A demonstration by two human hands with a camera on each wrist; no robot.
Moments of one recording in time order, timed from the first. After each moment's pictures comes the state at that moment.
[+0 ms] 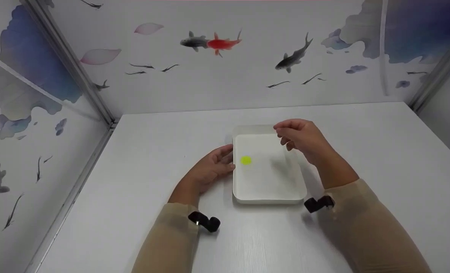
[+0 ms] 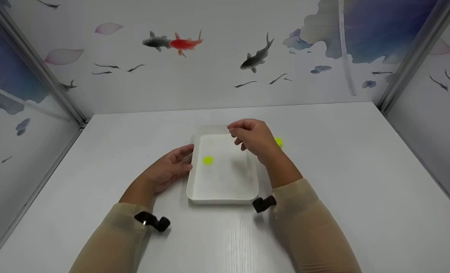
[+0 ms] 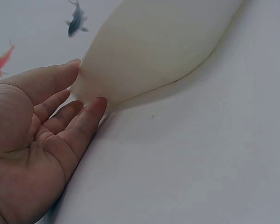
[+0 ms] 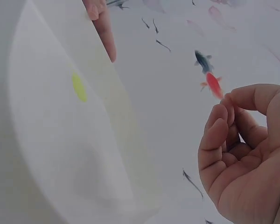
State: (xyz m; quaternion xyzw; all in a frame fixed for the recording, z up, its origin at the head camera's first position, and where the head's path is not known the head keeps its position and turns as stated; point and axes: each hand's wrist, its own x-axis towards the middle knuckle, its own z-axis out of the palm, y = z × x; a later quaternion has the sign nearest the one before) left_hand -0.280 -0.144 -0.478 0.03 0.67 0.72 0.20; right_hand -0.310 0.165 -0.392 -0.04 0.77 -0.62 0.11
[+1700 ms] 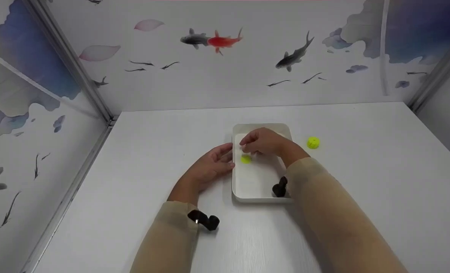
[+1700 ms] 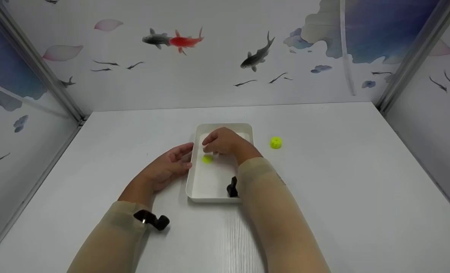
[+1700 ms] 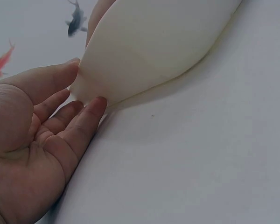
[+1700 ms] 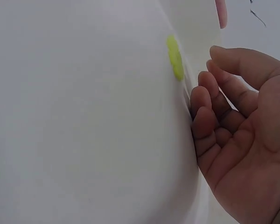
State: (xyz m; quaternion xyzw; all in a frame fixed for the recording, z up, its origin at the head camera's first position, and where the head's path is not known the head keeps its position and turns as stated) left_hand -0.280 -0.145 -0.479 0.03 0.67 0.71 0.20; right_hand -0.369 0.093 -0.444 -0.13 0.88 -0.39 0.25
